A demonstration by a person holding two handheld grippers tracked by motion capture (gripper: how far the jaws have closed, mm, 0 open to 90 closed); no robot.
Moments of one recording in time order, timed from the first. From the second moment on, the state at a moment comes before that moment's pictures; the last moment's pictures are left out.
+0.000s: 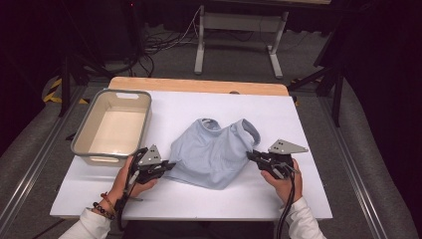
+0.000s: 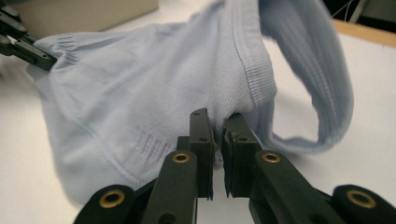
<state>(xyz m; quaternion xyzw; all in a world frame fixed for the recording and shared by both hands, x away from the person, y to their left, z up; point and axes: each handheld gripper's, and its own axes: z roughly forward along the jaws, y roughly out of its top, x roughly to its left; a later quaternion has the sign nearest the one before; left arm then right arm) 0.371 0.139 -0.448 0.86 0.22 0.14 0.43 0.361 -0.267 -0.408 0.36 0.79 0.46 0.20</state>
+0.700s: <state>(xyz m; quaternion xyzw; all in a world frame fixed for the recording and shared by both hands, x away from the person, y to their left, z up) 0.349 0.137 -0.443 0.87 0.19 0.14 0.44 0.345 -0.262 -0.392 0.38 0.79 0.44 0.20</state>
